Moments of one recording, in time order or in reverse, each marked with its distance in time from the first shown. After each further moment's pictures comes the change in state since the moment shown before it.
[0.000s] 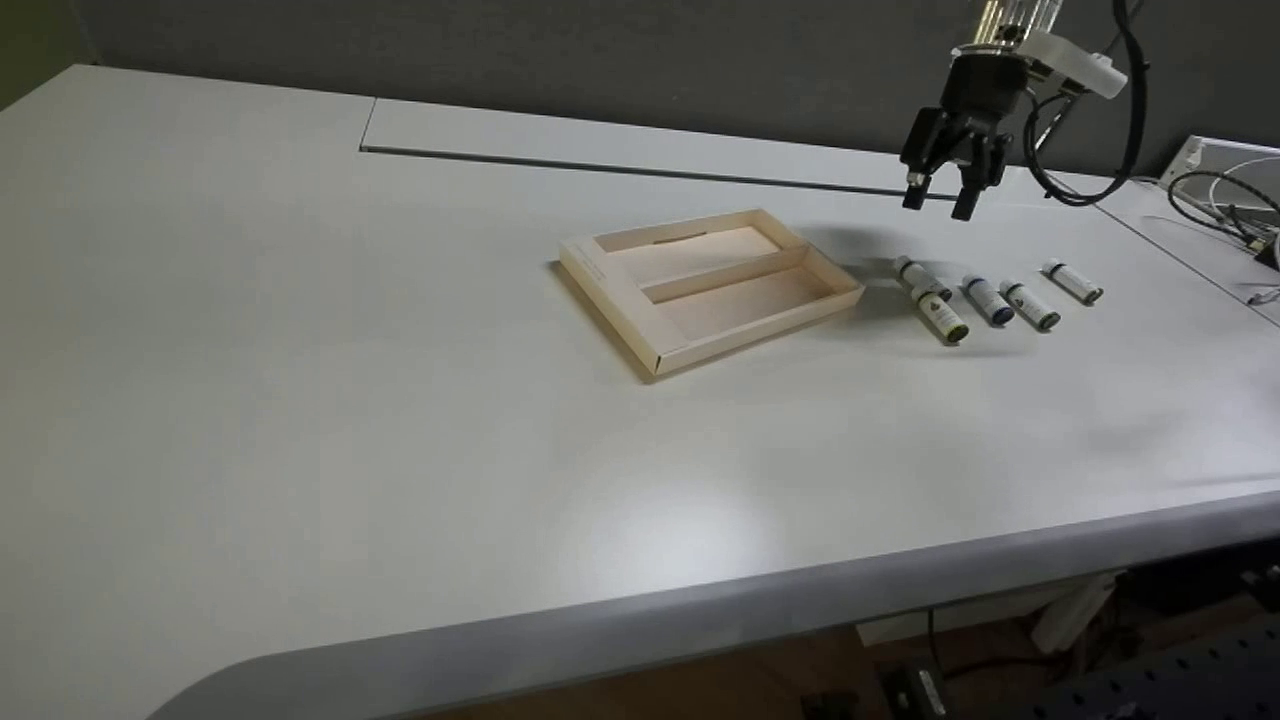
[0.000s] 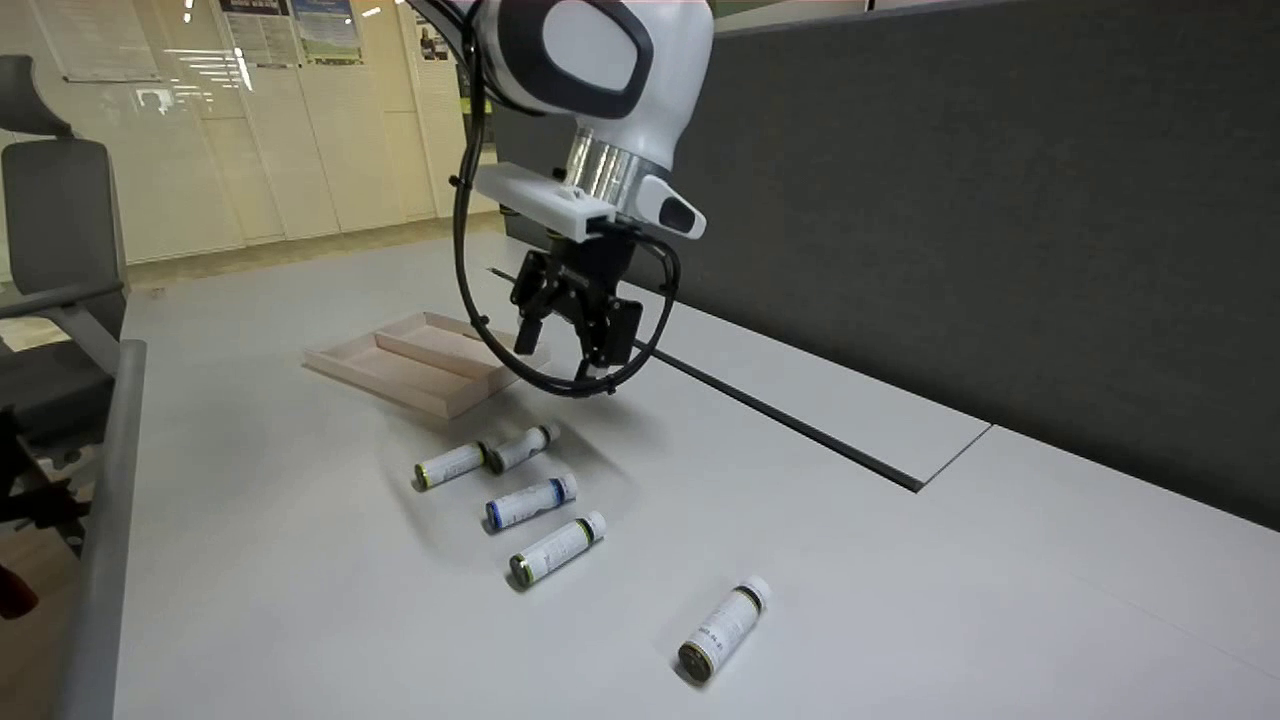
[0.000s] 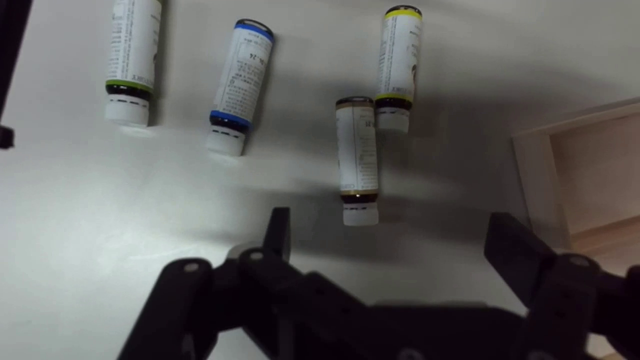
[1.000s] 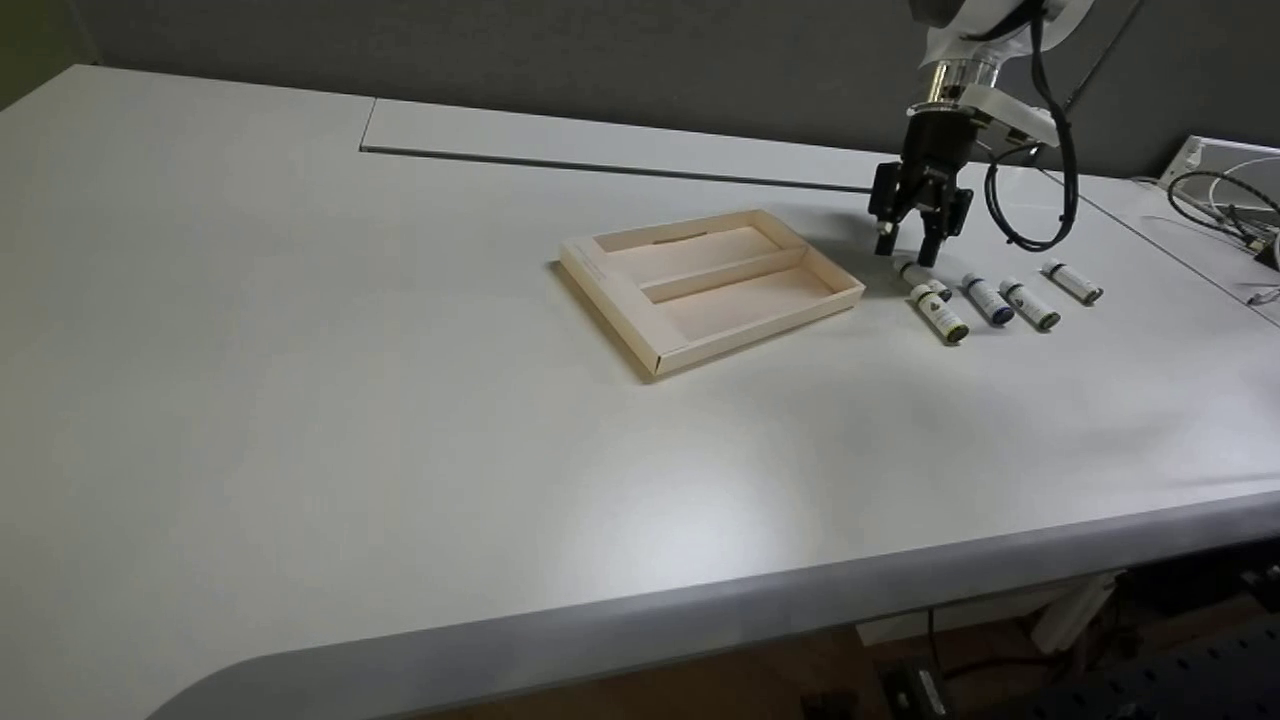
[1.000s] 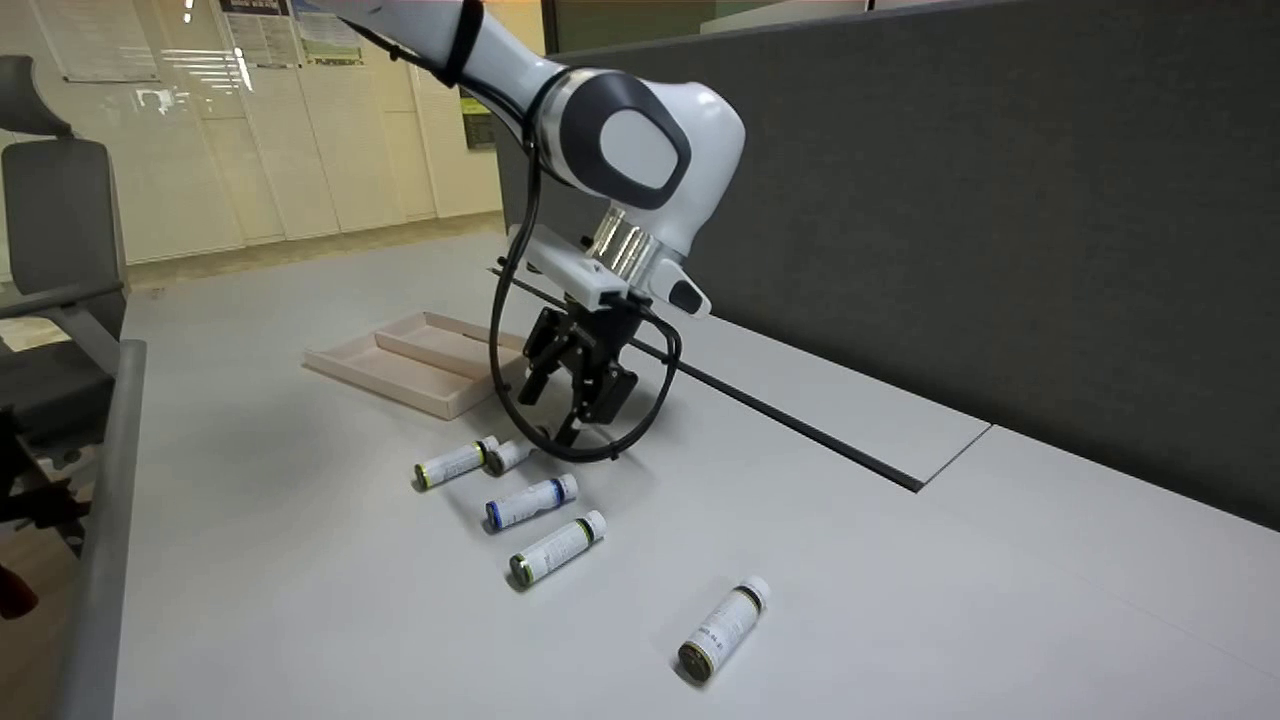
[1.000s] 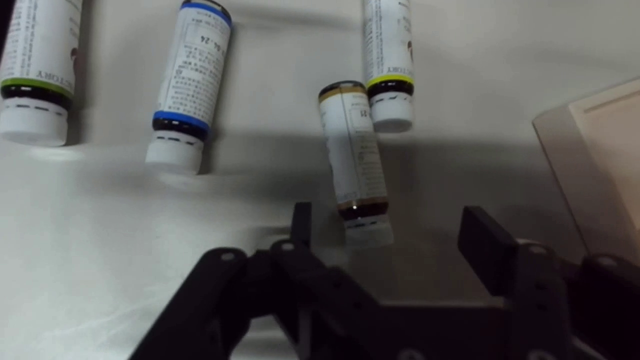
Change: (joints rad) arm -0.001 0.272 0.001 0.327 0.035 -0.219 0.086
